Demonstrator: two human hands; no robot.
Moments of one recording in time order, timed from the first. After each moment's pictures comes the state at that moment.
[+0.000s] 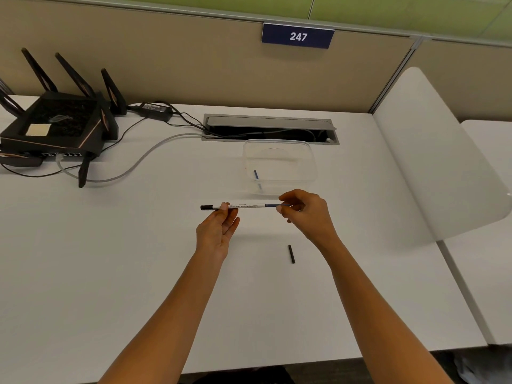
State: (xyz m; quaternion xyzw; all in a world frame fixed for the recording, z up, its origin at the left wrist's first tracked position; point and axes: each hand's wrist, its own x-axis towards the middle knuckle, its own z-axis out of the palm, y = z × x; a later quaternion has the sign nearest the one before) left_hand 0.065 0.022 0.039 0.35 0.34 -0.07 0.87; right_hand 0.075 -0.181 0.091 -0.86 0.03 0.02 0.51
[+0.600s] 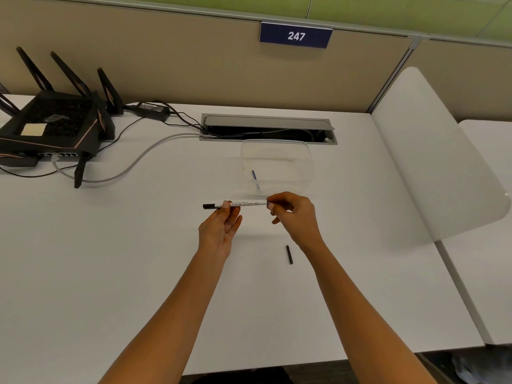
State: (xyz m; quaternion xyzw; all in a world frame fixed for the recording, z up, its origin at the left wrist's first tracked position) left_hand 0.069 0.011 0.044 0.34 0.34 -0.07 0.87; right_hand 0.073 -0.160 0.082 -0.81 0.05 0.00 0.58
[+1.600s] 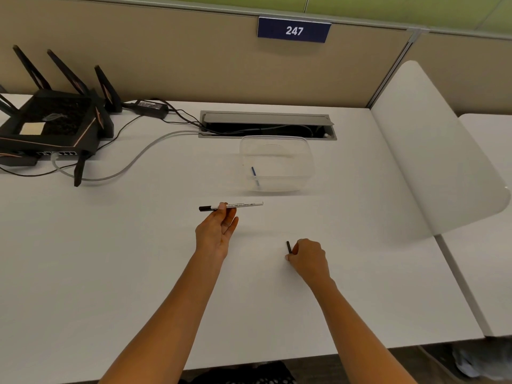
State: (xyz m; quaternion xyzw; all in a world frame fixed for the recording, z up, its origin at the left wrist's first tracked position) left_hand 0.060 0.017 0.038 0.34 0.35 -0.06 0.87; right_hand 0.019 -0.197 -0.005 -0.94 0.18 0.18 0.21
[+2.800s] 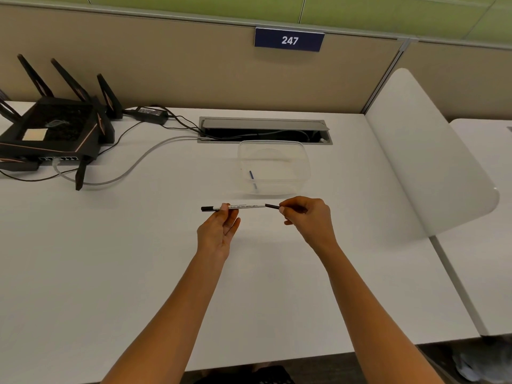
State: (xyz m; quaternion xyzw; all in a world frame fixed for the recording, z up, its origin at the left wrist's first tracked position) left_hand 0.059 0.013 0.043 0.35 0.34 -0.07 0.87; right_hand 0.052 -0.183 0.102 -0.83 0.10 0.00 0.55
